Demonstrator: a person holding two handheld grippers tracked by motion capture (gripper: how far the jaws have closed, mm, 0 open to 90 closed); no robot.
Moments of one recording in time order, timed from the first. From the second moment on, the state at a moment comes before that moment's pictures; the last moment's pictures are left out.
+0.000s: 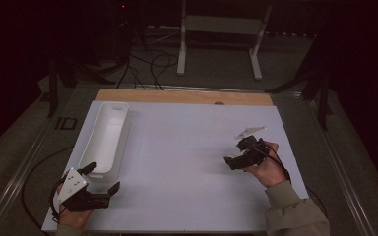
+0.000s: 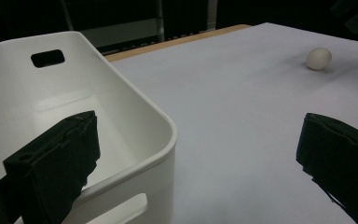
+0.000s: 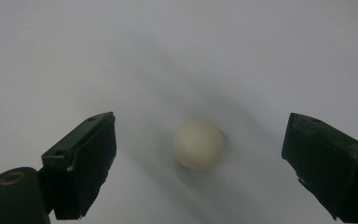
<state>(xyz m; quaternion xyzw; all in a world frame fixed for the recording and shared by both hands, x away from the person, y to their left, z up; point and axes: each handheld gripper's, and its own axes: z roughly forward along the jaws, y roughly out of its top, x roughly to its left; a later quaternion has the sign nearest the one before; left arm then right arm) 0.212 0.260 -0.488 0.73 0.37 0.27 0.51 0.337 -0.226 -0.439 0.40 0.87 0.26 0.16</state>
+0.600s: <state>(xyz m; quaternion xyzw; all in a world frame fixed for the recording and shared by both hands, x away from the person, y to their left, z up) 0.212 0.259 -0.488 0.73 0.37 0.27 0.51 0.350 -0.222 -0.447 0.40 0.87 0.24 0.15</state>
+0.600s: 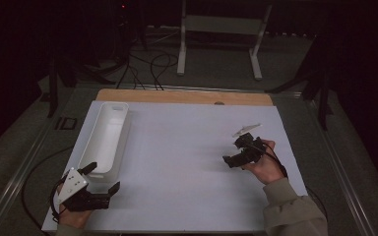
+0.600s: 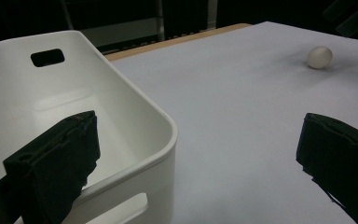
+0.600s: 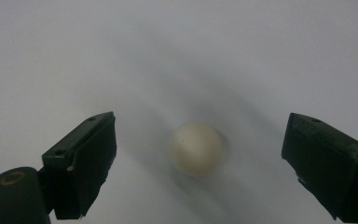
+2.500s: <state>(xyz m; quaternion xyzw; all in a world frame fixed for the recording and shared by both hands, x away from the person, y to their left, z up) 0.212 0.259 -0.488 0.73 0.37 0.27 0.51 0.370 -0.217 -0.473 0.42 0.88 0.18 0.10</state>
